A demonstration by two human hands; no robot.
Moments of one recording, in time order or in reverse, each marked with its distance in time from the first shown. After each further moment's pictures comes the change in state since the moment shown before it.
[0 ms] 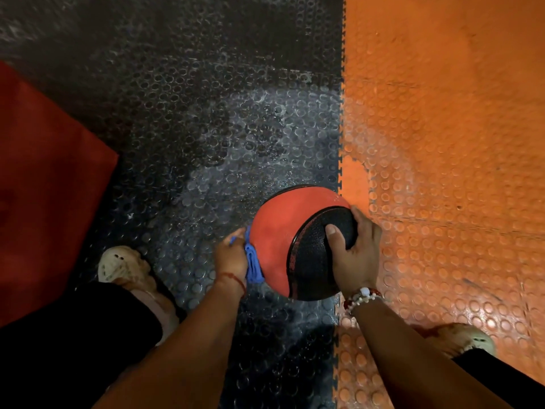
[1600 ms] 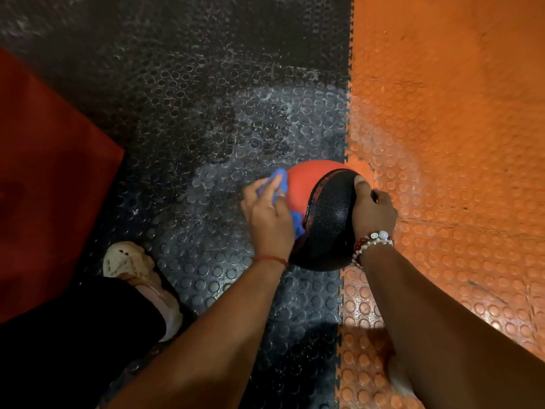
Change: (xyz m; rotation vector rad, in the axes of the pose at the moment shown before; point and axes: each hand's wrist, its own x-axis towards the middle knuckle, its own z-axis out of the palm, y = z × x) left_hand -0.046 0.051 0.063 0.346 0.151 0.812; right_hand 0.067 -0.028 0.001 0.131 0.033 0.506
